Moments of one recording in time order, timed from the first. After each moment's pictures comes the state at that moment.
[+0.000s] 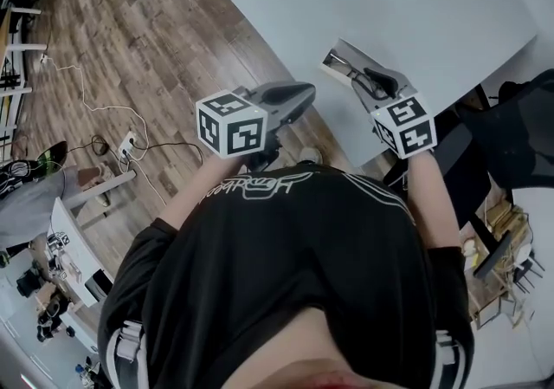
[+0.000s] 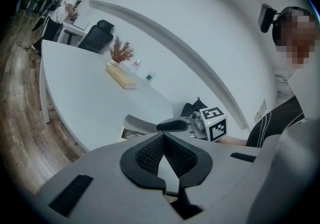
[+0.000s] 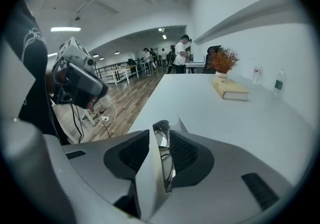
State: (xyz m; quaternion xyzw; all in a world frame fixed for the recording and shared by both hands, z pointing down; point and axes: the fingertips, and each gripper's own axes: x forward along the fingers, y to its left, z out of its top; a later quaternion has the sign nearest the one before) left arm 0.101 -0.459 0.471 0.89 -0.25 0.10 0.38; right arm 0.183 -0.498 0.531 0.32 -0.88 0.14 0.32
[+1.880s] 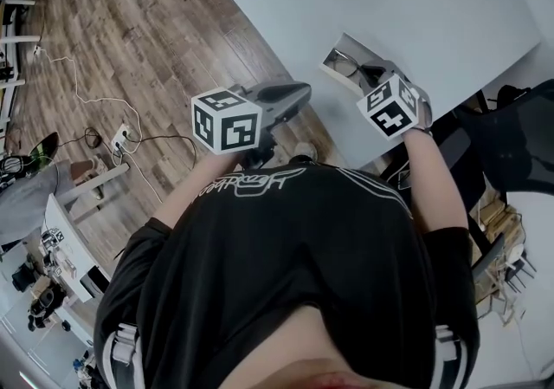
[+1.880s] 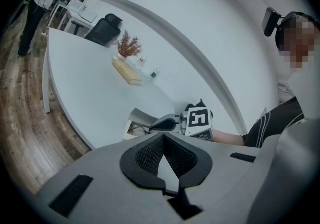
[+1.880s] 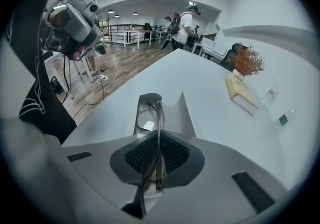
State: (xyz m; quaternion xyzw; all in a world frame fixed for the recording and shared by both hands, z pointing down) left arm 0.092 -0.469 0.491 0.87 -0.25 0.10 0.41; right arm 0.189 -0.527 0.591 0.25 -0.82 0.02 0.51
